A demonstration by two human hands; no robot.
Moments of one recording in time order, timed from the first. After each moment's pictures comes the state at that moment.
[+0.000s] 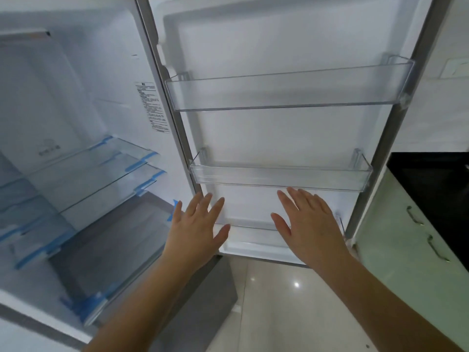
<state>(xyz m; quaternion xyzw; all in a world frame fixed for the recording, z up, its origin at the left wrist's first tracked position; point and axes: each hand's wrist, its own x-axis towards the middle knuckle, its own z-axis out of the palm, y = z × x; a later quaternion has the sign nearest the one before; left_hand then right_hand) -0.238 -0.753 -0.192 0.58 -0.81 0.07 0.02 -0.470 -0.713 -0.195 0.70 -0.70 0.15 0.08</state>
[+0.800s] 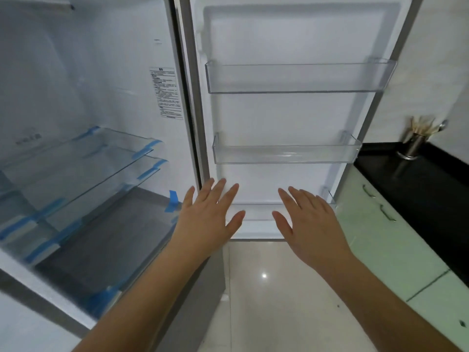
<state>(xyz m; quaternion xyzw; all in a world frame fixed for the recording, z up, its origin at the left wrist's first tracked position) -0.146 -0.711 -0.173 0.47 -0.88 0.04 0.07 -0.339 -0.623 -0.182 0.63 -0.76 0.13 0.11</state>
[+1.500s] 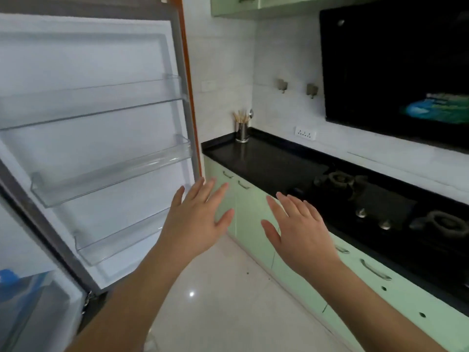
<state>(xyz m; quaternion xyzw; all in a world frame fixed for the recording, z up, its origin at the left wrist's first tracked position) -0.308 -0.583 -0.146 0.15 -0.98 0.01 0.13 -0.401 -0.390 -0.166 0.36 -0.92 0.06 0.14</state>
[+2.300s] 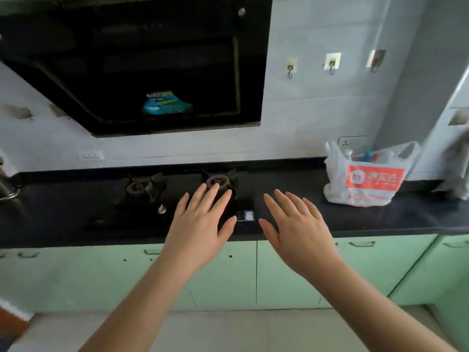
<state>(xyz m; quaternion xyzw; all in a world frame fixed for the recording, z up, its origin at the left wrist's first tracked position) -0.466 -0.122 -0.153 -0.28 -0.95 -0.01 0.14 -0.394 0.074 -0.164 -0.04 -0.98 0.02 0.18</state>
